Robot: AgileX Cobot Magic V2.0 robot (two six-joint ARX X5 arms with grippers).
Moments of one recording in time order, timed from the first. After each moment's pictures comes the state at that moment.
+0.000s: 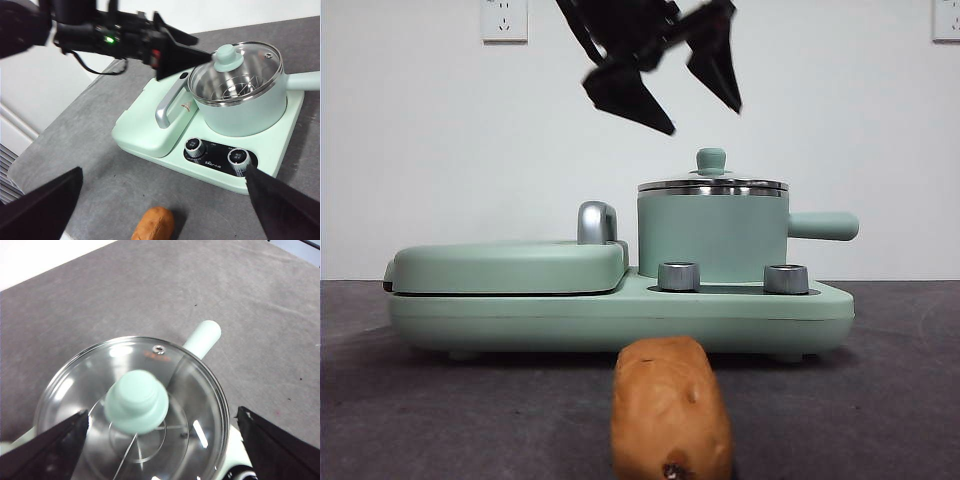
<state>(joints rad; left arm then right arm) -0.67 1.84 1.66 -0.36 0.15 0.04 0.01 0.48 0.87 -0.77 -0.73 0.22</state>
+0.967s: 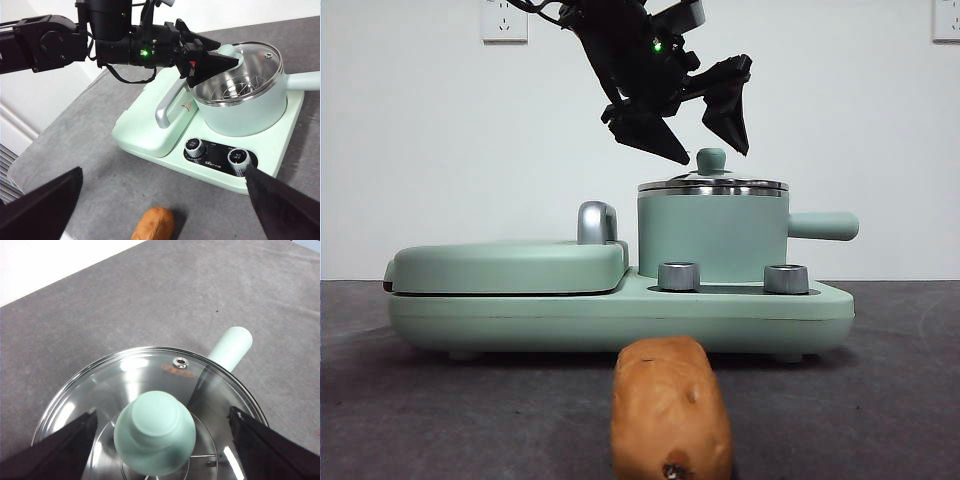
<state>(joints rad) -0.68 1.94 1.67 -0.22 0.08 0.05 0.01 0.48 0.87 -0.77 -0.73 0.22</state>
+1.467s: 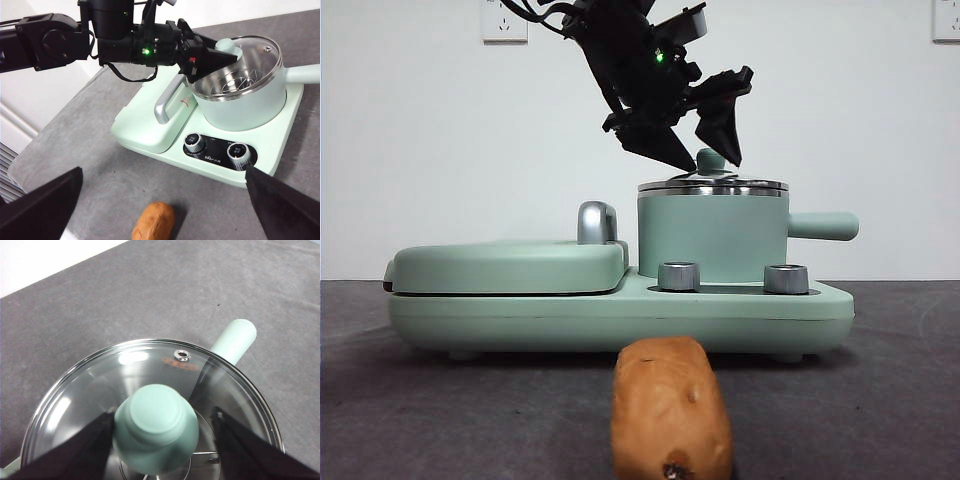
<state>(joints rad) -0.68 1.96 1.67 -0.22 0.08 0.05 0.01 0.48 0.87 -0.79 -0.73 0.22</state>
